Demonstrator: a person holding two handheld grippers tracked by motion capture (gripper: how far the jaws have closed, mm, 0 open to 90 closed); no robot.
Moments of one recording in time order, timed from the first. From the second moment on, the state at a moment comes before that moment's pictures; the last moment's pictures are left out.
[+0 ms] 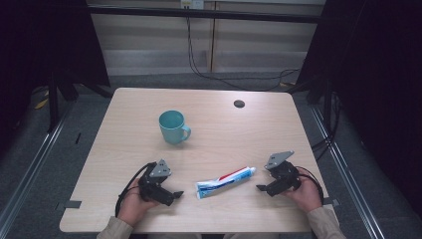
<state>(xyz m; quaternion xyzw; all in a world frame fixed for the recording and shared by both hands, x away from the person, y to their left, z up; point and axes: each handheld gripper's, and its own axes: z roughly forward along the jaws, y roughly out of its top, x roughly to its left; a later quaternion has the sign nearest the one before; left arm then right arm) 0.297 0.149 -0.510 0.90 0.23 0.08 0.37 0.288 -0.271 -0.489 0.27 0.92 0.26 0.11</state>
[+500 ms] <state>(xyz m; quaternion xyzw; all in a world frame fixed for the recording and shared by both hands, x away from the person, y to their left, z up) 0.297 0.149 -0.510 0.90 0.23 0.08 0.37 0.293 -0.234 -0.467 0.19 0.96 0.19 0.10</state>
